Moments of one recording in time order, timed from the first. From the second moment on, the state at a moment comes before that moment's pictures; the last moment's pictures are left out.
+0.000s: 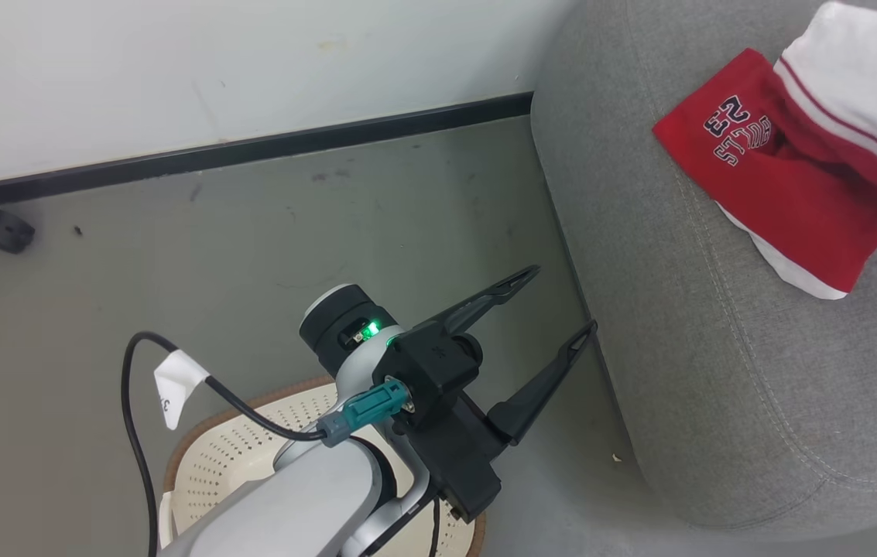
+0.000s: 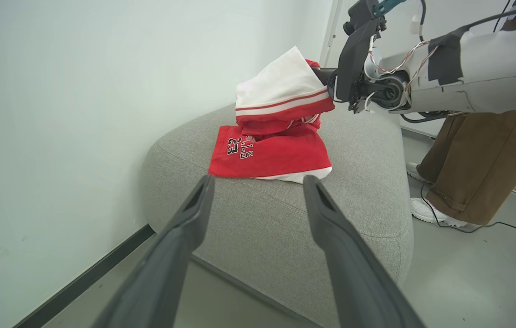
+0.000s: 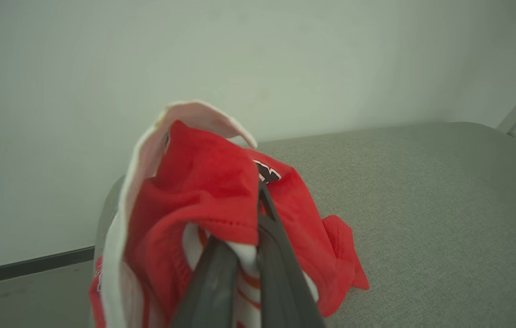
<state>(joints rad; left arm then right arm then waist) -0.71 0.22 -0.88 0.06 -0.55 -0.05 -0.02 -1.13 -0.42 0.31 1.16 0.44 0.07 -0.25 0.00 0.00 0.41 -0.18</state>
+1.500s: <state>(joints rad) -0.55 0.27 -0.75 0.13 -0.62 0.04 -0.14 -0.78 -0.39 0.36 0.88 0.39 0.12 -0.25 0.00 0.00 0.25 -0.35</state>
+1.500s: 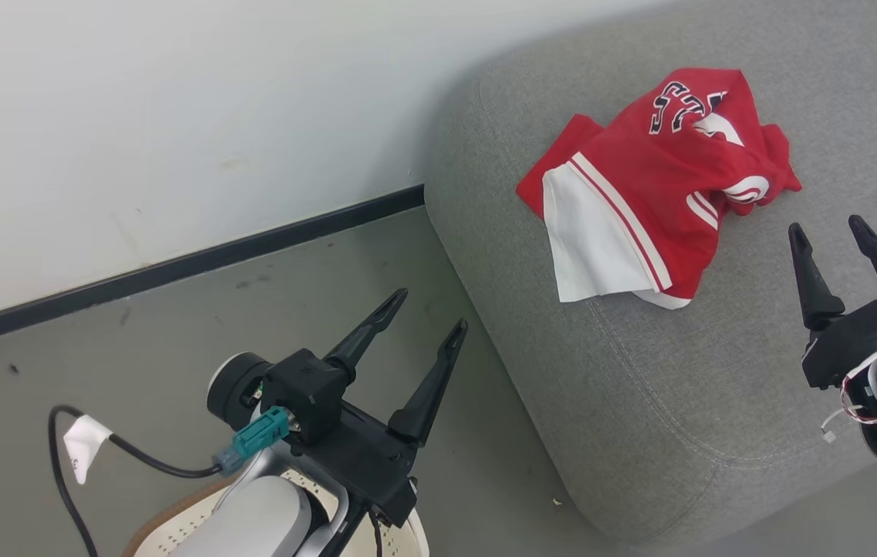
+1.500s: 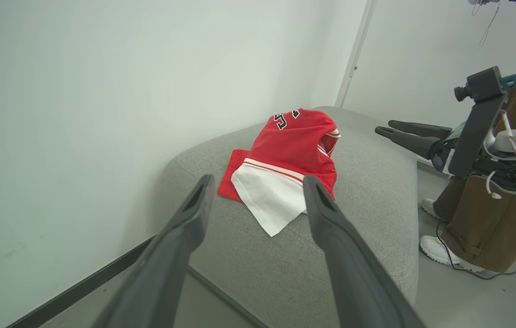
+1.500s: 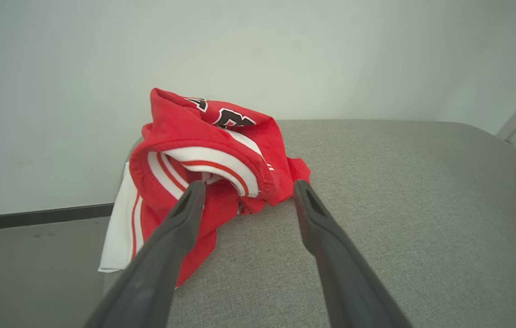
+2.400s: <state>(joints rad) -0.26 0.32 -0.51 0.29 -0.68 0.12 -0.24 -0.49 -0.33 0.31 0.55 0.38 0.06 -0.26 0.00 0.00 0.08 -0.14</state>
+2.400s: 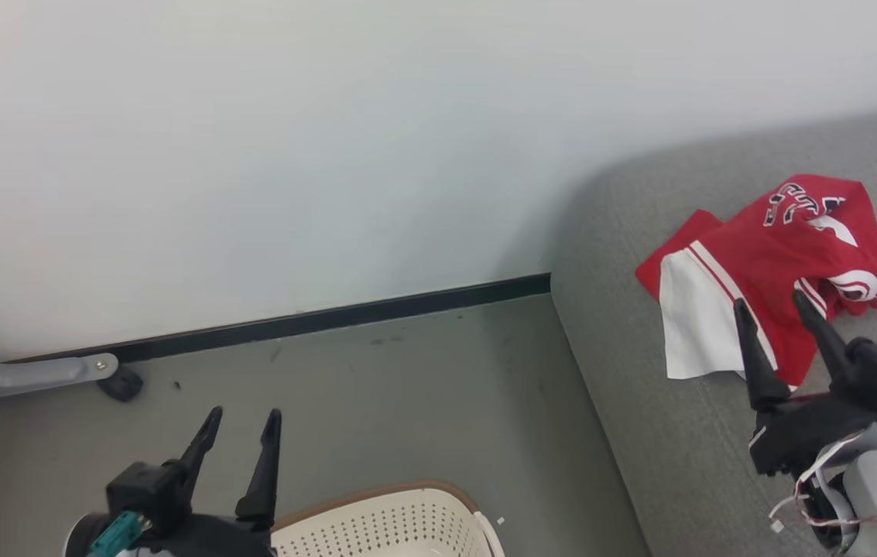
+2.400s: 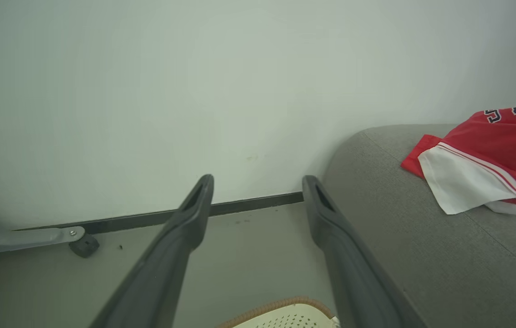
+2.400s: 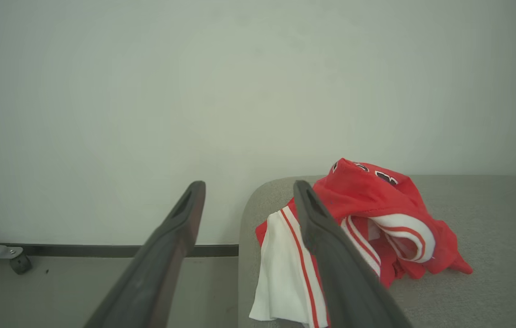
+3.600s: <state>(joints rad) 0.07 0.24 -0.18 0.13 -0.53 0.12 -0.25 -0.07 -0.22 0.32 0.16 0.31 -0.09 -0.26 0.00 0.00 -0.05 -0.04</state>
